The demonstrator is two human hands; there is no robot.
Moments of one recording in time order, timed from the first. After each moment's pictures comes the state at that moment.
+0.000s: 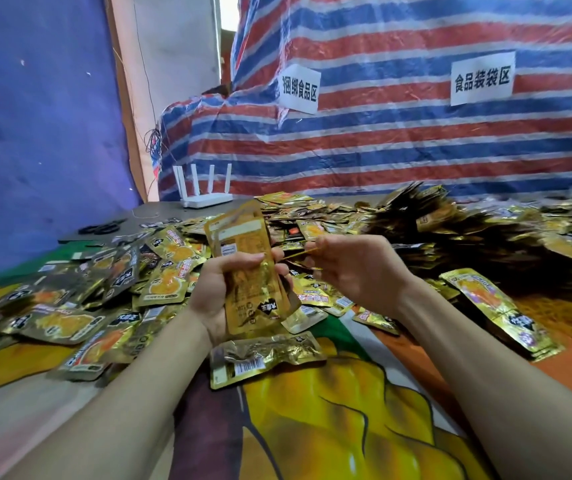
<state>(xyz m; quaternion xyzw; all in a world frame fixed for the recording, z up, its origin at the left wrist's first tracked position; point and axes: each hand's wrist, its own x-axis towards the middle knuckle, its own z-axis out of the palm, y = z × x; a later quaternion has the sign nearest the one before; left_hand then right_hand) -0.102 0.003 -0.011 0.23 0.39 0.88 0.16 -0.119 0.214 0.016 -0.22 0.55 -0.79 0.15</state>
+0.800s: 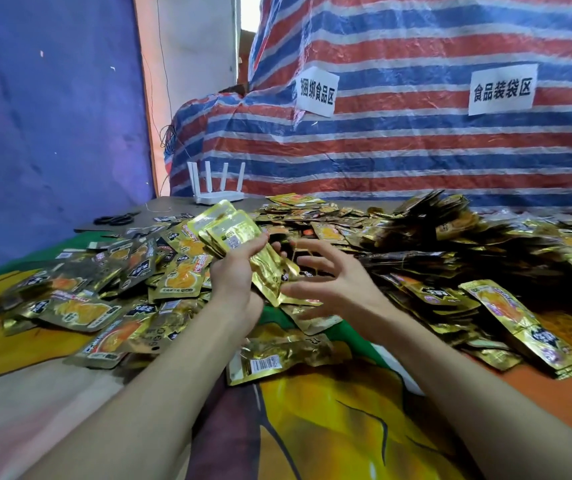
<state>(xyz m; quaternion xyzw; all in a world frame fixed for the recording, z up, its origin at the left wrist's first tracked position) -0.109 0.017 -0.001 -0.02 0.42 0.90 -0.10 -0.103 0.175 -0.006 -0.24 0.73 -0.64 0.01</state>
